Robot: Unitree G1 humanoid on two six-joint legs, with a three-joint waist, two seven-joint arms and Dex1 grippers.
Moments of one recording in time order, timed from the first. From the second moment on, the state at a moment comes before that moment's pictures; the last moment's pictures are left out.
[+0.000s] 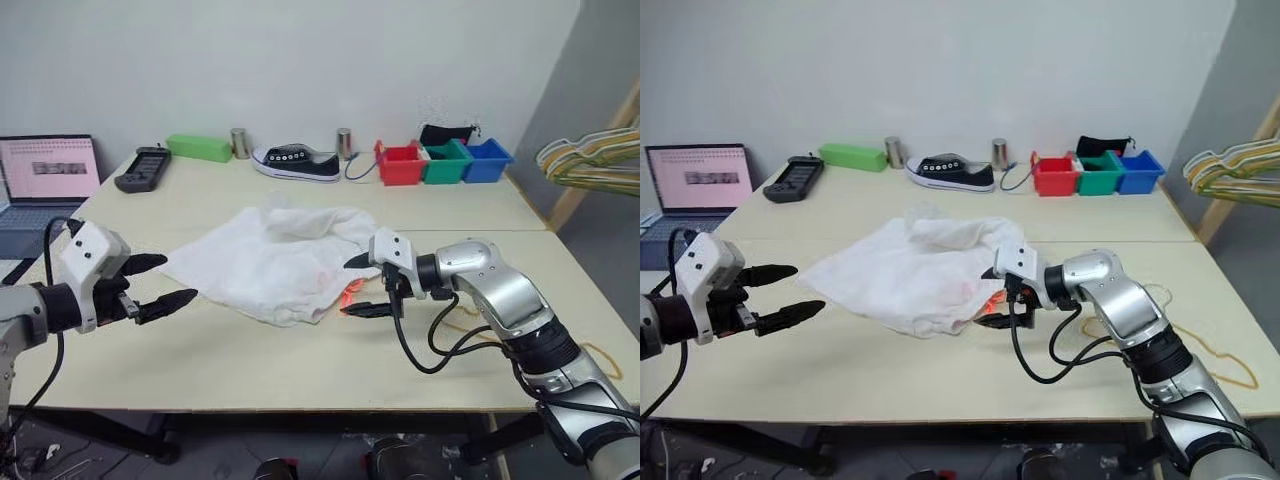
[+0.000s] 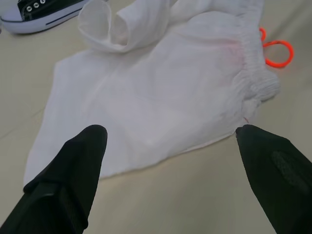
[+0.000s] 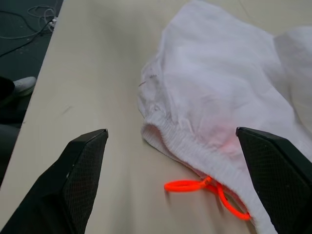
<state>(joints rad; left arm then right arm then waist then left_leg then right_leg) -0.01 0.98 0.48 -0.21 -0.43 0.62 -1.03 -0.68 -0.49 0.38 -0.07 0.18 0.53 1.12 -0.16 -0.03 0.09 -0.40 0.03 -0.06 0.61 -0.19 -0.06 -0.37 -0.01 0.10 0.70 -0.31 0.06</state>
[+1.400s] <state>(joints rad) 0.23 1.01 0.53 -0.44 -0.53 0.70 -1.11 -0.74 -0.17 0.67 0.34 -0.14 0.37 0.85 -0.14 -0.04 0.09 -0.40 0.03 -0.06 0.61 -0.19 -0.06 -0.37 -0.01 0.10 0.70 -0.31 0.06</state>
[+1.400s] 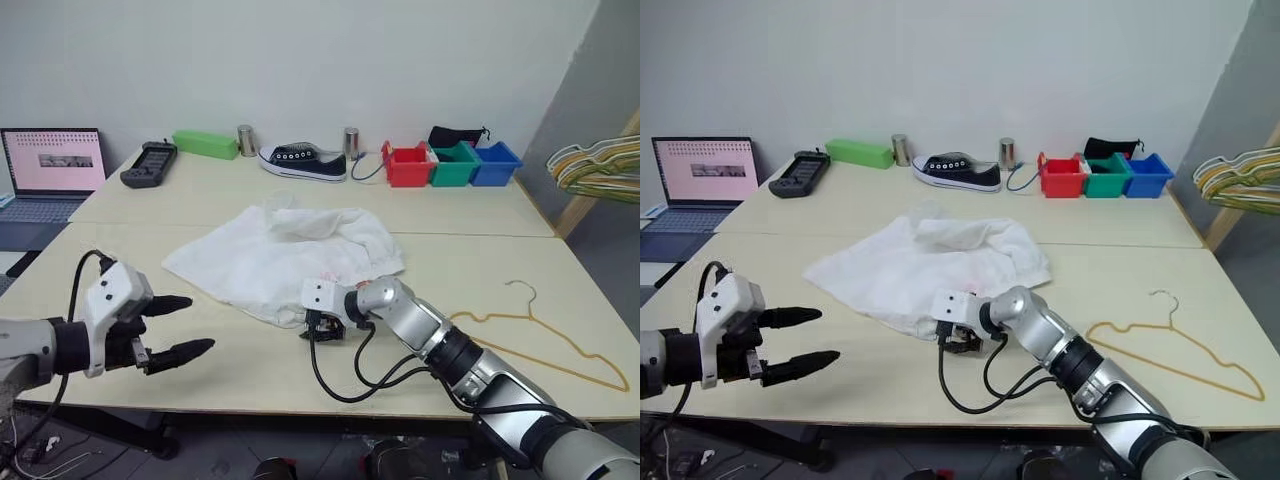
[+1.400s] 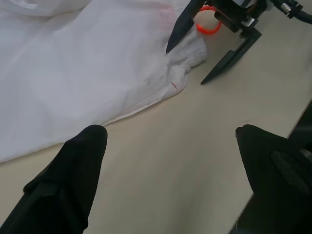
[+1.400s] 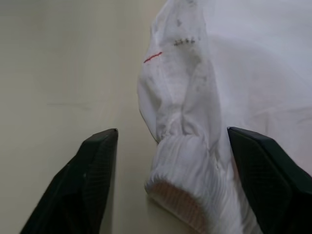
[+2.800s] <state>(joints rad) -0.19 0.91 -0.02 0.03 -0.22 0.21 -1.20 -0.79 -0.65 0.44 0.21 0.14 0.29 1.51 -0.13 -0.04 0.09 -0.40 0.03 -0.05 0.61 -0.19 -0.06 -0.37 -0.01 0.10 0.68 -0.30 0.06</state>
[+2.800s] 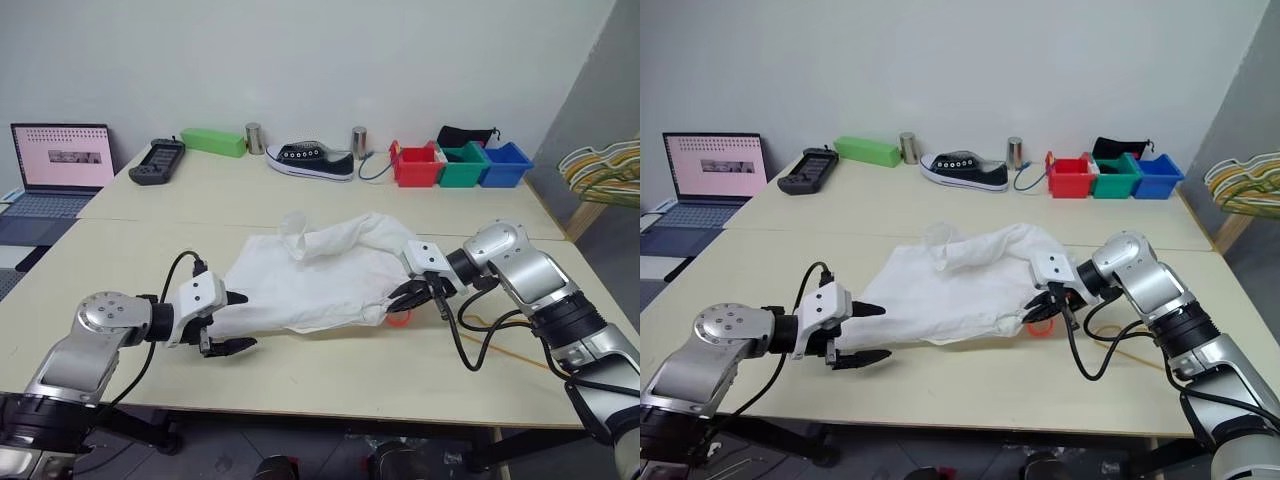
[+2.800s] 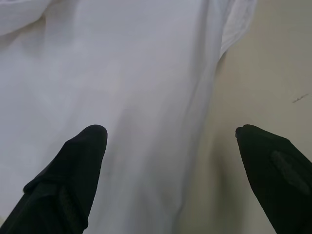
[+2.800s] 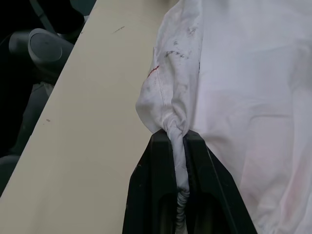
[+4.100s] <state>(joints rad) 0.12 1.13 0.14 -0.16 -0.32 0.23 -1.41 -0.65 -0.74 0.41 0.00 0.20 0.36 1.48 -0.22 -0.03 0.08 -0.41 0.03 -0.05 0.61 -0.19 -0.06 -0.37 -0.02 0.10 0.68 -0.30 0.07</state>
